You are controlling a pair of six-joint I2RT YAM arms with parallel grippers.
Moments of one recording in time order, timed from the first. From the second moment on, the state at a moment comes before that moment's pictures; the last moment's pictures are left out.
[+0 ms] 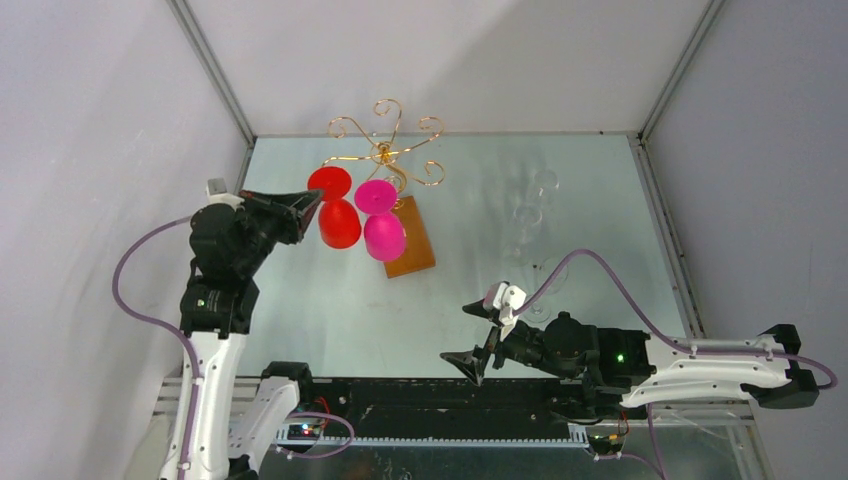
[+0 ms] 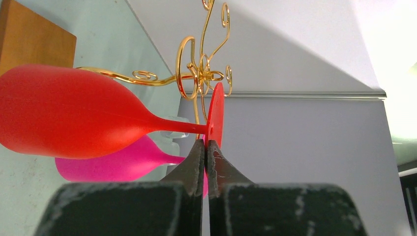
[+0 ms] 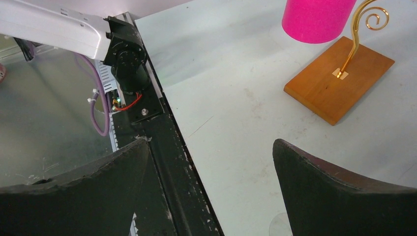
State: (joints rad) left arm -0.03 0.73 1.02 -0.48 0.24 -1.36; right arm 1.52 0.70 0.62 -0.07 0.35 0.17
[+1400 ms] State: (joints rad) left arm -0.03 0.92 1.04 -0.29 0.37 -1.41; right arm 1.53 0.71 0.62 -0.10 0.37 0.17
